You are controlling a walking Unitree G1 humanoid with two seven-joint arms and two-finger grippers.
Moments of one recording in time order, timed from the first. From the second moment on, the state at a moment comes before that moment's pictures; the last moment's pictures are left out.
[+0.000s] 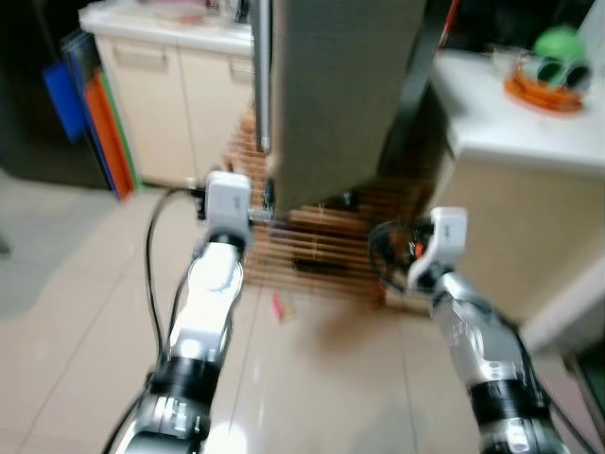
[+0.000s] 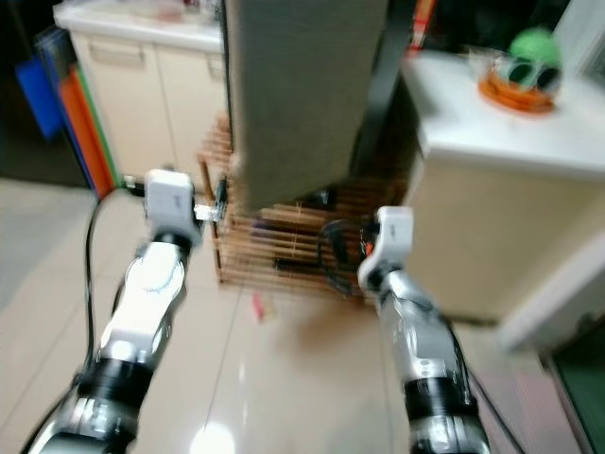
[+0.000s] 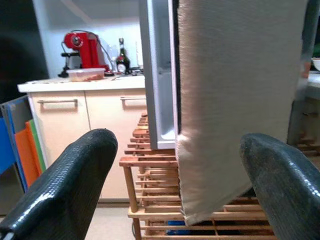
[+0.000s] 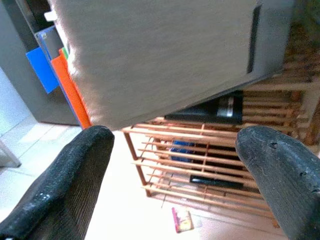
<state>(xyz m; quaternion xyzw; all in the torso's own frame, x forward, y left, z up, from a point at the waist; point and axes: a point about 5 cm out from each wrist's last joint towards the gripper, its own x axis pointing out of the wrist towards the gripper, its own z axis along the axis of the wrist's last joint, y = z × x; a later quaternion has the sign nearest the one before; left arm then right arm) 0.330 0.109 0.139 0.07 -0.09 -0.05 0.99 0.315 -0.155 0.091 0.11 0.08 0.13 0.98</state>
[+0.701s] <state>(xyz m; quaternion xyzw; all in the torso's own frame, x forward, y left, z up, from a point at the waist) 0.320 0.112 0.113 0.08 -0.05 -0.07 0.99 0.316 -0.139 0.096 0.11 0.05 0.15 0.98</state>
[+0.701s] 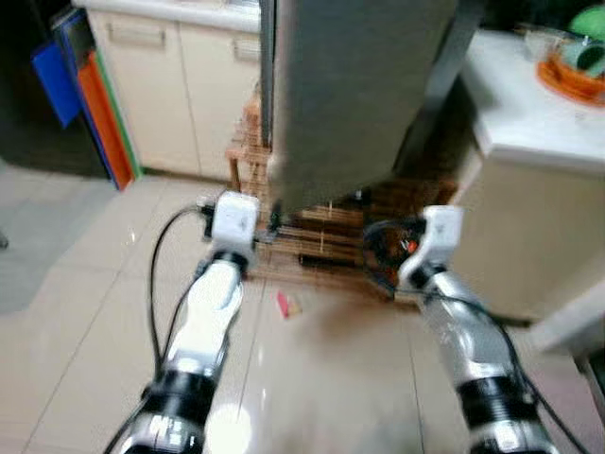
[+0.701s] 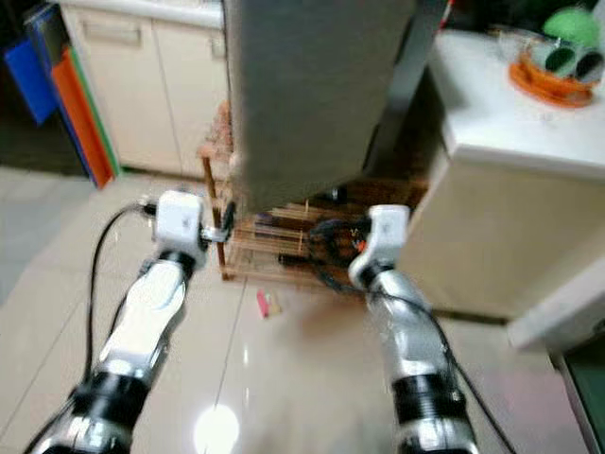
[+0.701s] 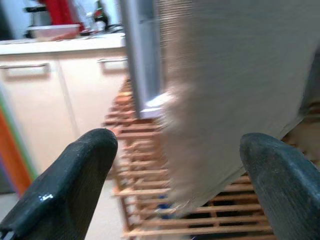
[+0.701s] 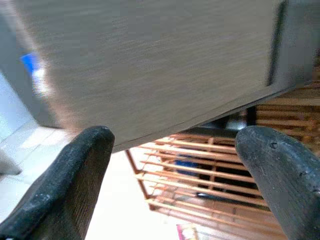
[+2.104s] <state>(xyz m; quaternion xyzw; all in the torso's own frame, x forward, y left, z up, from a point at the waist) 0.333 0.122 0.129 0.09 -0.06 -0.04 0.99 0.312 -0.131 0.085 0.12 0.06 0.16 0.98</state>
